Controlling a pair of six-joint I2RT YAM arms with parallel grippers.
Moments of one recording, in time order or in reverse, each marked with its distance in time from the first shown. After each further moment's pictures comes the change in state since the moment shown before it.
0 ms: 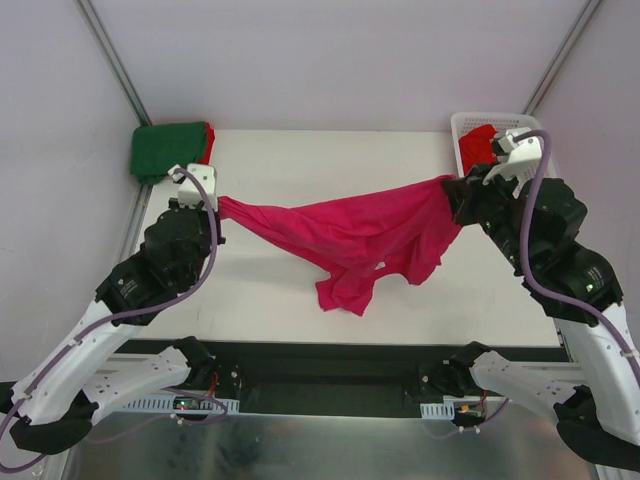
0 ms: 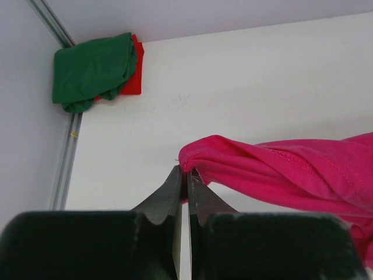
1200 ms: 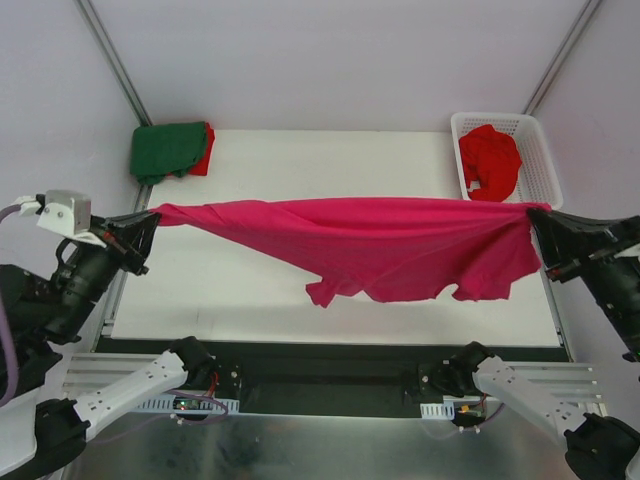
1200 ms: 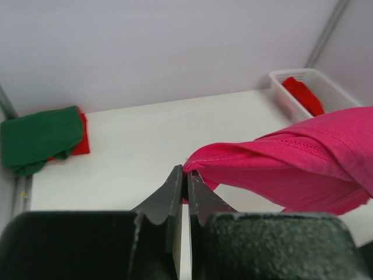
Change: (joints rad) left arm 0.000 -0.198 0.407 -0.241 0.262 0.011; right arm -0.001 -0.210 0.287 -0.180 -0.055 -0.142
